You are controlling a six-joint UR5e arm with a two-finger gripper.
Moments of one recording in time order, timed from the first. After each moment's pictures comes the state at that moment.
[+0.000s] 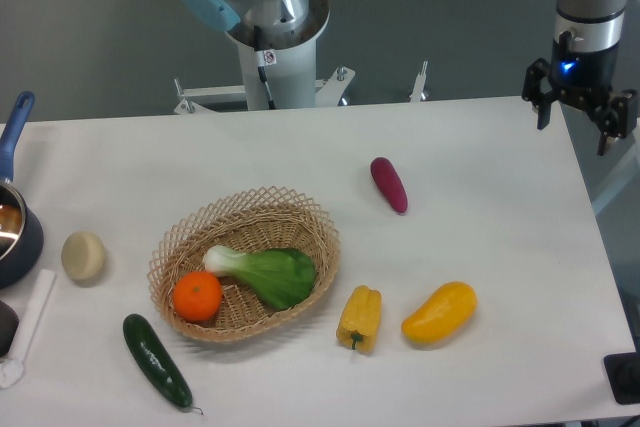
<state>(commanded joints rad) 2.98 -1.80 -1.63 -0.95 1.44 1.77</state>
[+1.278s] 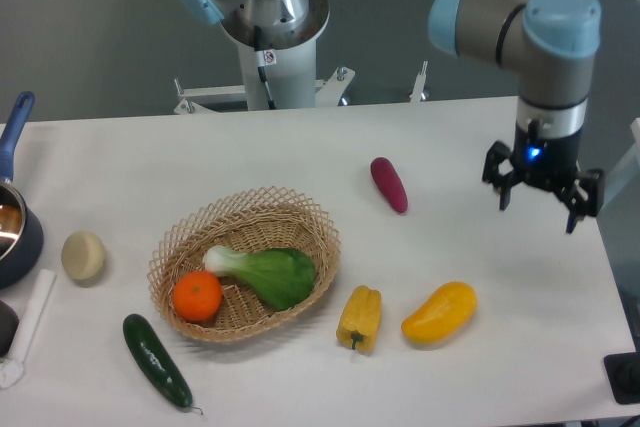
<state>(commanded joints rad) 2.74 -2.02 -1.53 -0.83 1.43 1.28</state>
